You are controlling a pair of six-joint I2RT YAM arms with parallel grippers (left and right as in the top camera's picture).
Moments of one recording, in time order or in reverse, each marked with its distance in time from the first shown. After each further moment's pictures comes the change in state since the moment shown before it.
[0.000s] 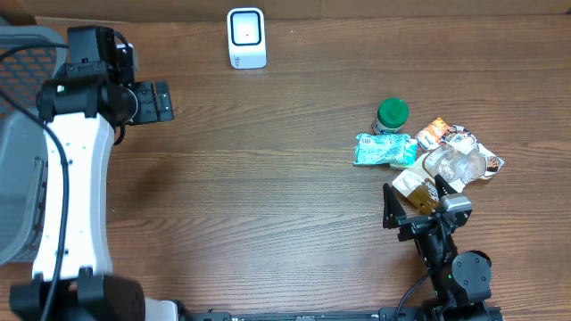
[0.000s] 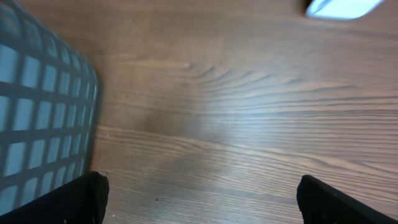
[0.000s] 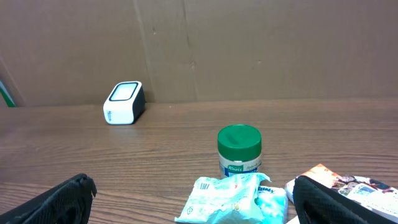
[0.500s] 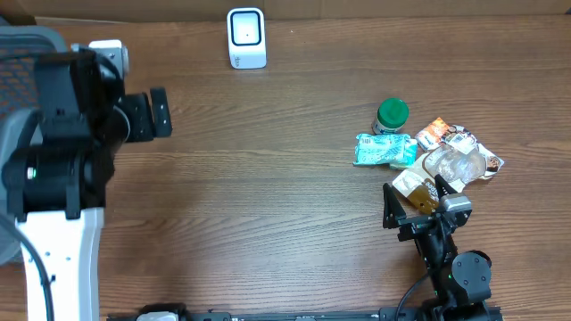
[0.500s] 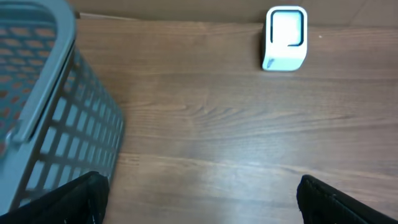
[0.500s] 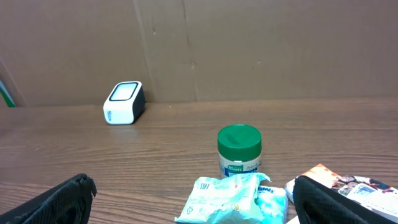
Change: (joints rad) left arm -0.063 -0.311 -0.029 0.002 -0.035 0.019; right arm 0.000 0.000 0.000 -0.001 0.000 0.000
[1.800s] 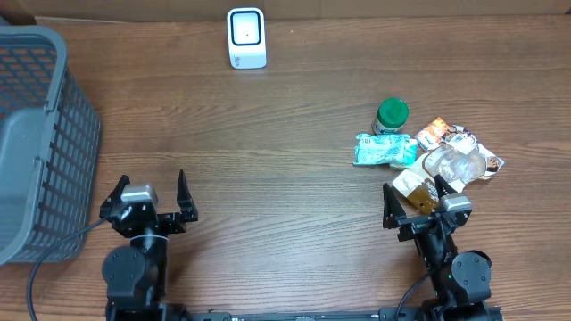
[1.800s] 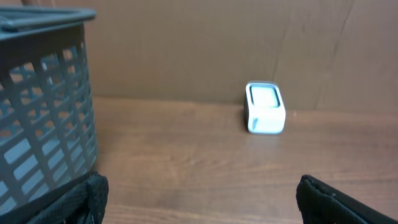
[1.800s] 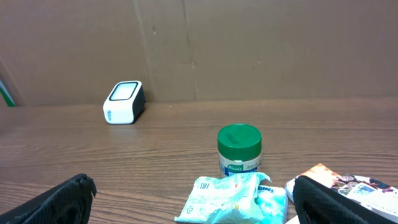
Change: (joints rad) left arm -0.026 -1.035 -1.349 0.980 -0.001 -0.015; right arm 0.000 0.000 0.000 -0.001 0.000 0.000
